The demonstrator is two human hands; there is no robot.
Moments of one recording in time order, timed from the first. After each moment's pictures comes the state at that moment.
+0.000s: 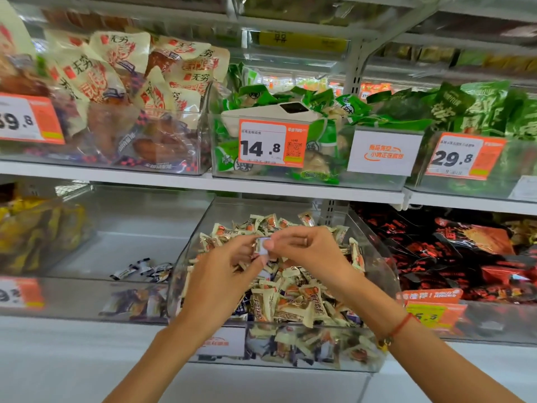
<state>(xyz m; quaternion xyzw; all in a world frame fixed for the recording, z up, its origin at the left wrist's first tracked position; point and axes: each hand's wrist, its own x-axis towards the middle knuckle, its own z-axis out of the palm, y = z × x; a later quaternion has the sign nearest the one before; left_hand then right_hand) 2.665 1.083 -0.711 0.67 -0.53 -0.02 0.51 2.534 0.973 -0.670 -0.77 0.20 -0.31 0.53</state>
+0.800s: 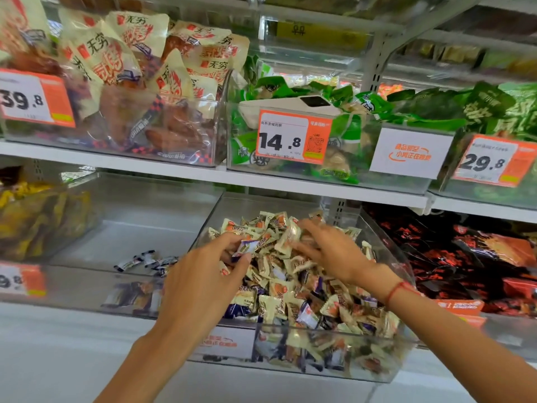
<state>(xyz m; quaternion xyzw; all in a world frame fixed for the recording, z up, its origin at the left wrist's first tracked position) 2.673 1.107 -0.703 0.76 -0.47 0.08 0.44 2.547 0.895 -0.695 -0.96 0.22 -0.19 -0.01</state>
